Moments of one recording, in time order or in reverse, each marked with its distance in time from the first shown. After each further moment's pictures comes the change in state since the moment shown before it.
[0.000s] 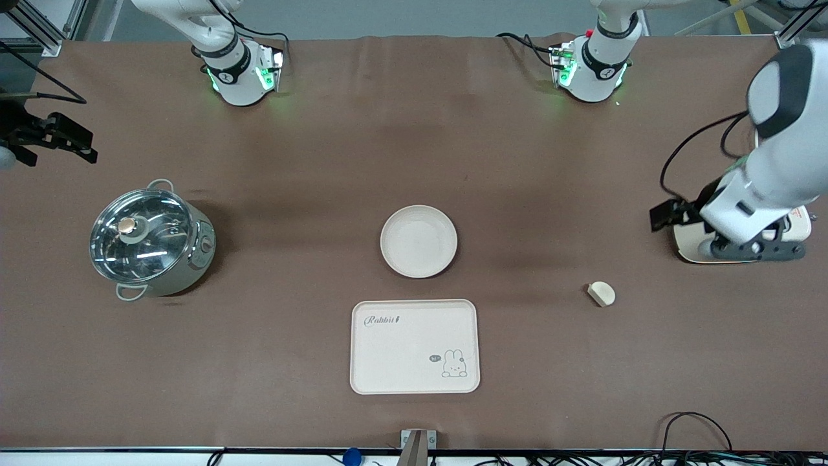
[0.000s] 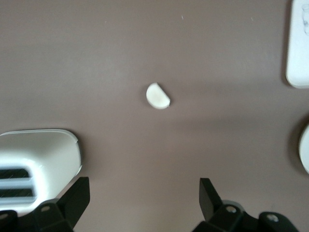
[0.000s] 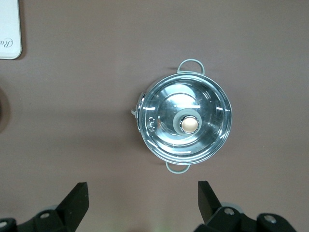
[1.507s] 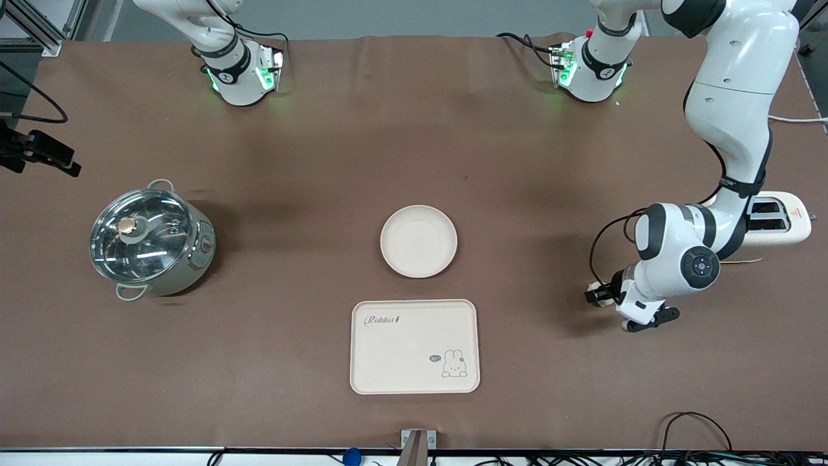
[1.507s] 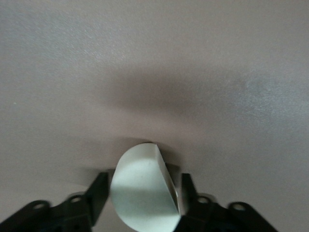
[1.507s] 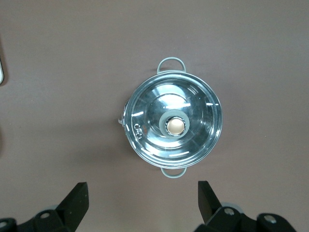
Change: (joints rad) left arm 0.002 0.473 0.018 -0.091 0.000 0.522 -0.262; right arm -0.084 0.006 -0.013 -0.051 0.022 0.066 0.068
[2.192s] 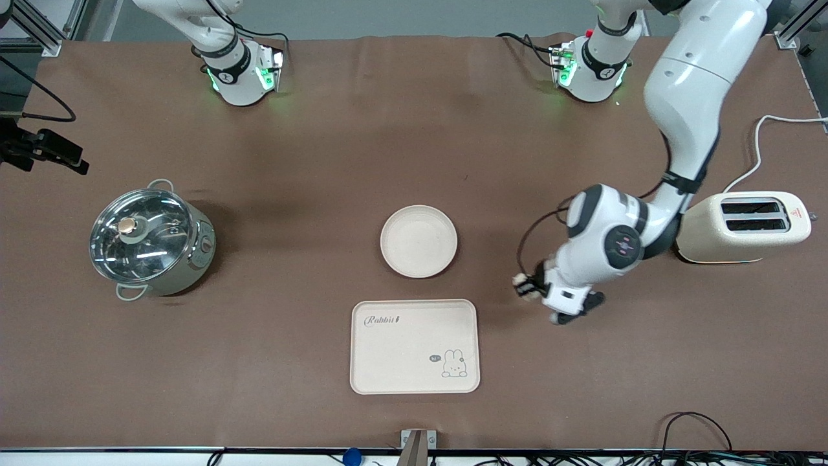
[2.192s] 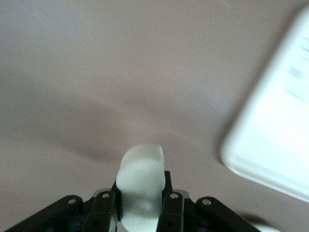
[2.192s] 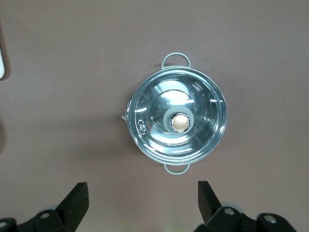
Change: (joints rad) left arm -0.085 -0.021 -0.283 0.073 0.000 -0.001 -0.508; right arm 0.001 -0.001 0.012 -0.006 0.001 -0.011 0.004
